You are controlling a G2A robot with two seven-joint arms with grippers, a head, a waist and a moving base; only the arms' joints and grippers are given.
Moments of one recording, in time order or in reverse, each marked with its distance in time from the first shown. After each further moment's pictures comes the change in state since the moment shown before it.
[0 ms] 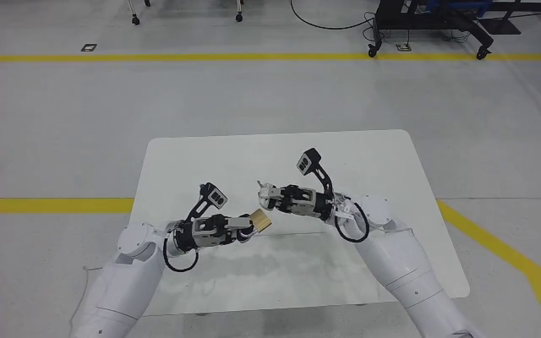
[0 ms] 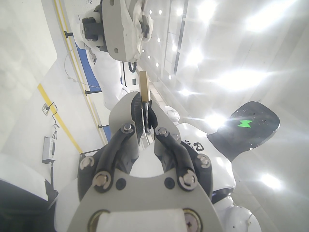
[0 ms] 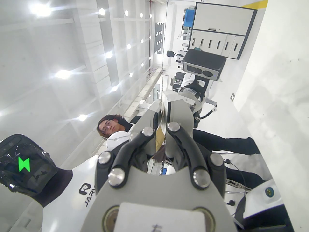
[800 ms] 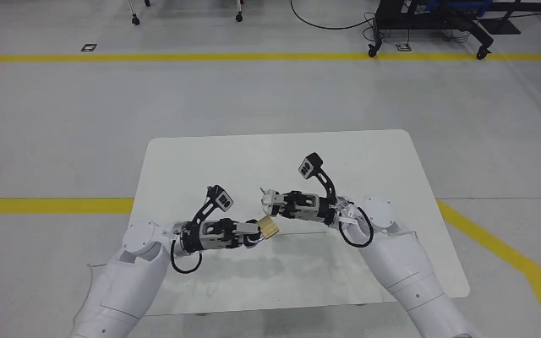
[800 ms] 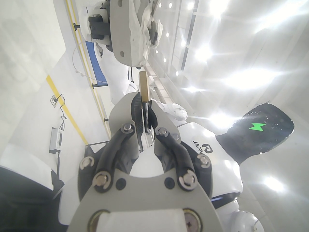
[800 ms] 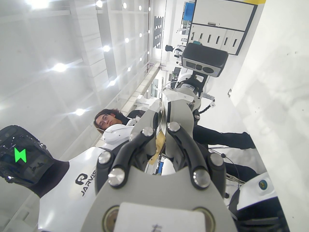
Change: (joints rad) left arm -0.014 0.005 0.035 -0.010 0.048 0.007 0.003; right arm -0.022 0.002 0.027 0.002 -0.030 -0.018 0.062
